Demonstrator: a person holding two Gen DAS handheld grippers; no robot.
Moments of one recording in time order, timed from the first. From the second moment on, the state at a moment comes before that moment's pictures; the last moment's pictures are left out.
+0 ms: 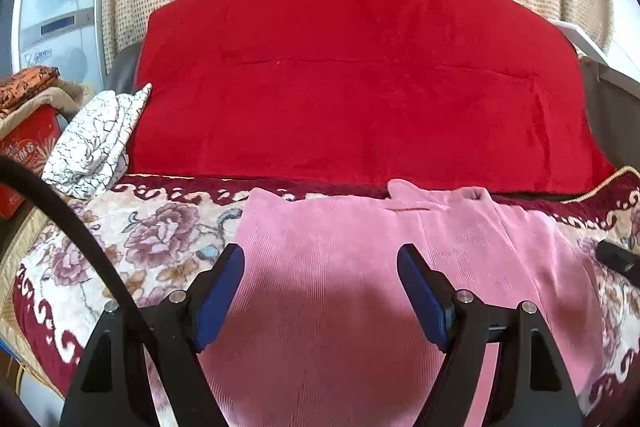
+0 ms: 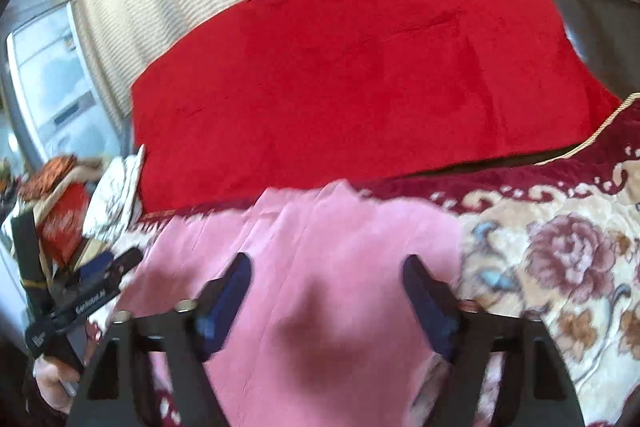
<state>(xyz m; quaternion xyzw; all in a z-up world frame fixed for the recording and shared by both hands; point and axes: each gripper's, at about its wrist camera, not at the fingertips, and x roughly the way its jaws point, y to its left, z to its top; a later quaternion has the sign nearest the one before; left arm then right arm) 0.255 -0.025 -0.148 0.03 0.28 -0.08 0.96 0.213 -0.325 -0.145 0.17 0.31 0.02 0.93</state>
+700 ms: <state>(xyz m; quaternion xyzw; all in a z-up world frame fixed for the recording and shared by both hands) 0.259 -0.027 -0.217 0.12 0.36 -0.04 0.92 0.243 -0.293 -0.218 0.13 0.43 0.01 0.89</state>
